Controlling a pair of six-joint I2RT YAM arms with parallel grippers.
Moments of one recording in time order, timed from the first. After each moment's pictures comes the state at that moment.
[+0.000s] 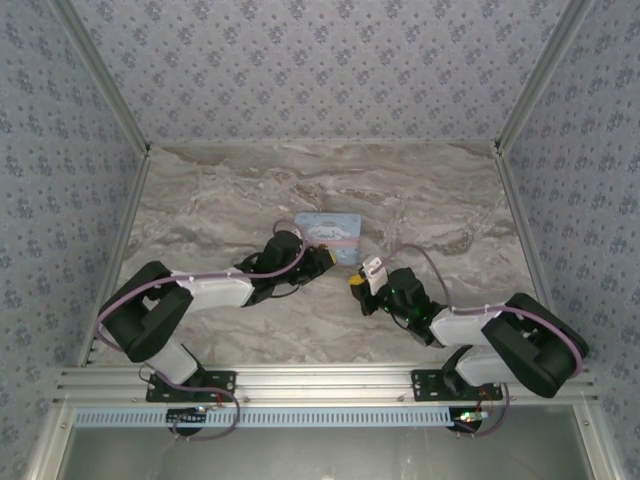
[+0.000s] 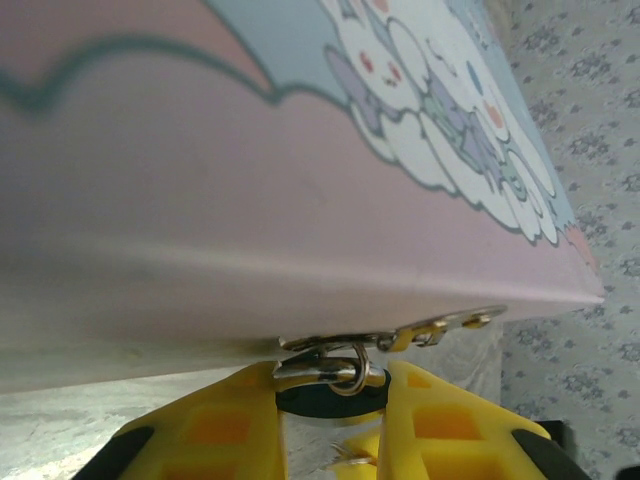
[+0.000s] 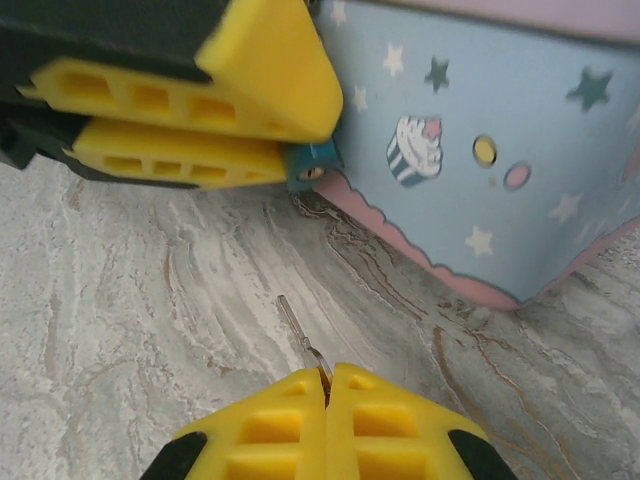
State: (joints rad) left arm -0.80 1.57 0.68 0.36 0.19 -1.18; right arm 0.72 1.33 0.19 0.72 -0.12 0.06
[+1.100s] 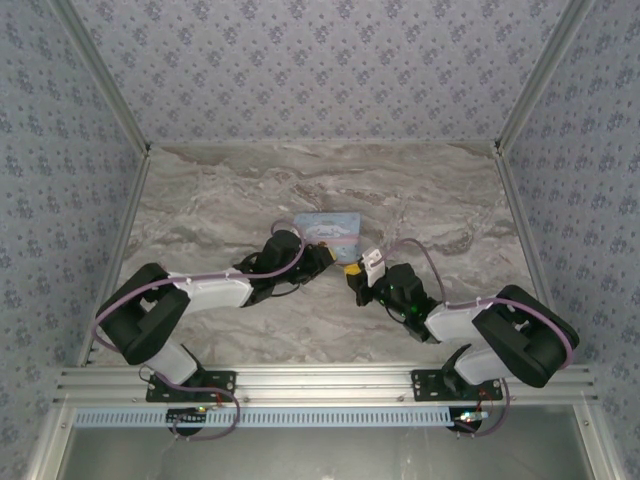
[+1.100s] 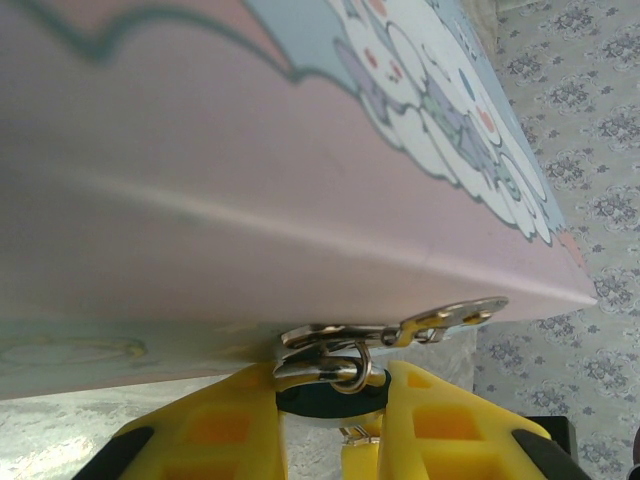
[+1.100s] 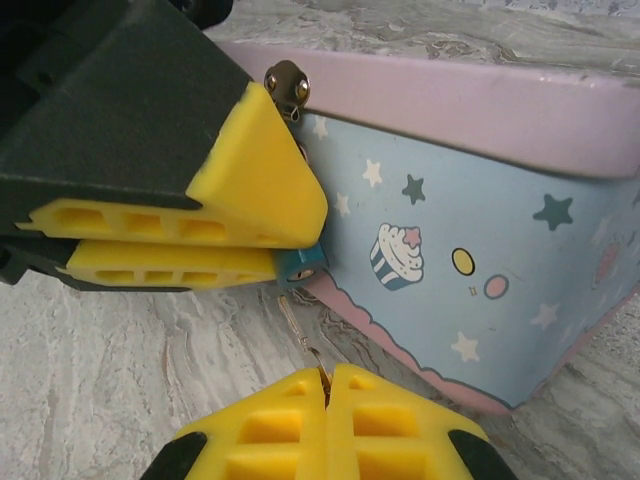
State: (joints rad) left arm -0.81 1.56 0.68 0.37 0.18 -1.24; right arm 0.72 1.39 0.23 0.85 -0.09 0.10
